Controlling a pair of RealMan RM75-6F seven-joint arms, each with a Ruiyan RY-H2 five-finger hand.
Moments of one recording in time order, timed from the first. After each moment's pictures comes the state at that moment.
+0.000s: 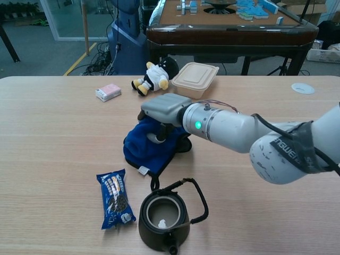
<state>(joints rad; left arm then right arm) 0.05 -1.08 -0.03 -1.65 1.52 1.64 0.02 1.12 -2.03 0.21 -0.77 -1.29 0.65 -0.17</state>
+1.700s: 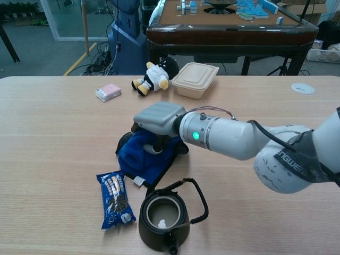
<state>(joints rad) 0.06 -1.08 -0.03 -1.66 1.52 1.64 0.04 1.12 -2.03 0.15 -0.76 -1.39 0.66 -0.13</state>
